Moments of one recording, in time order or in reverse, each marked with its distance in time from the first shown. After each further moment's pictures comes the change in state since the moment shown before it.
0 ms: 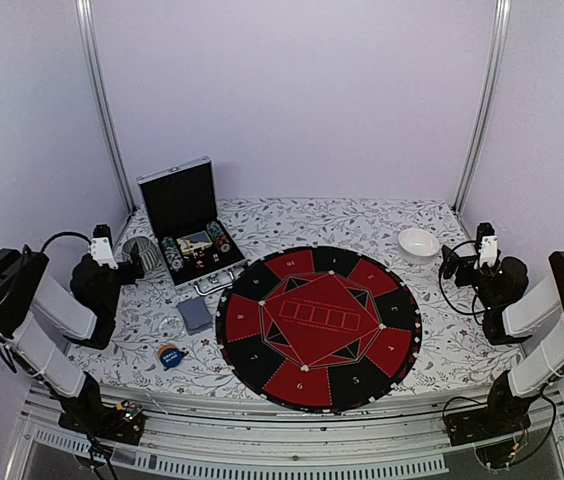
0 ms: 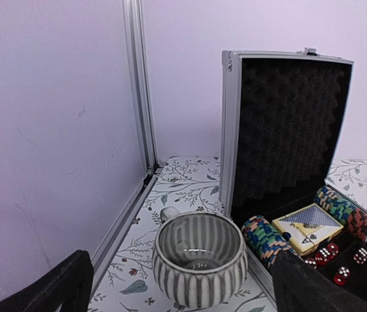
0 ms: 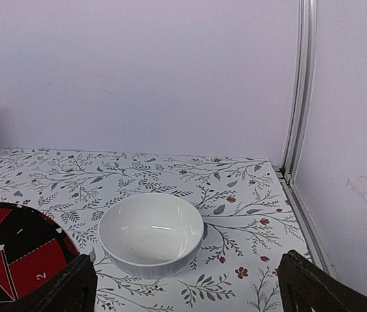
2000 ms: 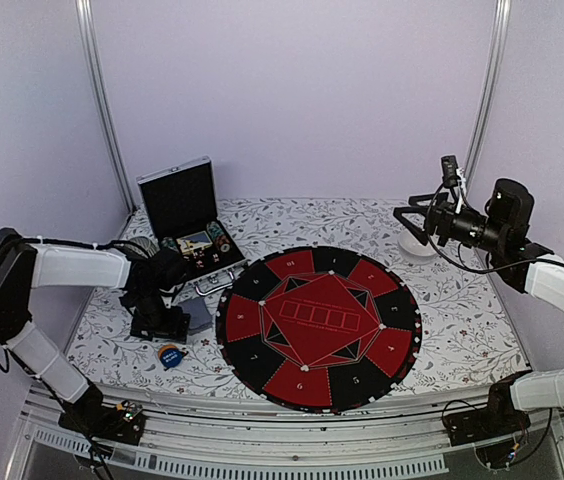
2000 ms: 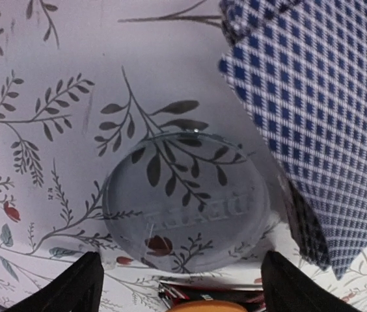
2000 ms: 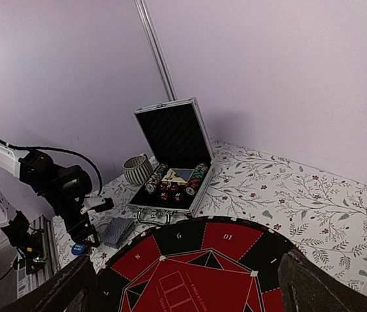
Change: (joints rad) left arm -0.441 -0.004 0.599 -2.127 0.207 -0.585; right arm 0.306 -0.415 0.529 -0.990 -0.551 0.240
